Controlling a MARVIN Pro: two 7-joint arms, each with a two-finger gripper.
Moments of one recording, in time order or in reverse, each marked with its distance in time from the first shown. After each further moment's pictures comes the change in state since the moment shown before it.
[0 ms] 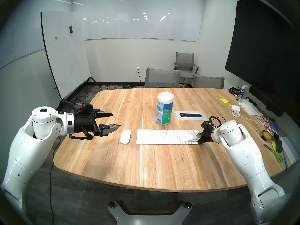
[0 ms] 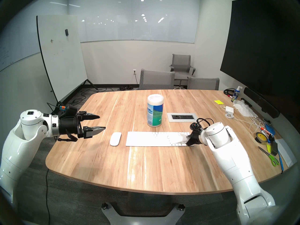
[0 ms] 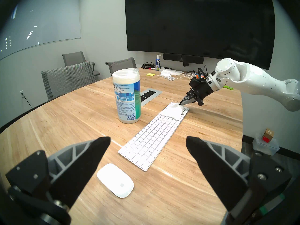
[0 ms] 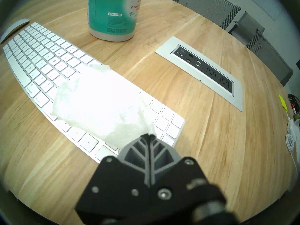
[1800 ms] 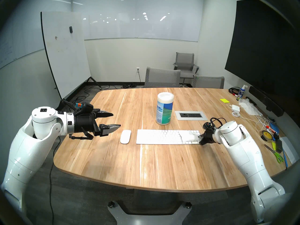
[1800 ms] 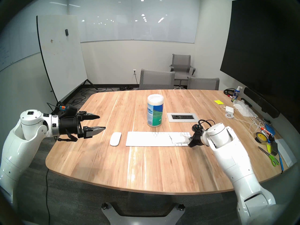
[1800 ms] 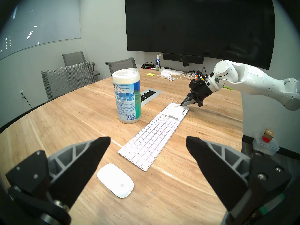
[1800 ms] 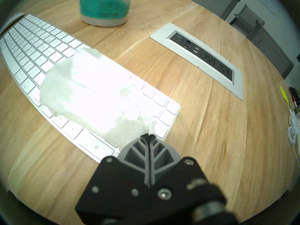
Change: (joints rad) left arm 0.000 0.000 0.000 0.000 0.000 0.000 0.000; right arm 0.028 0.004 -0.003 0.096 -0.034 -0.019 0.010
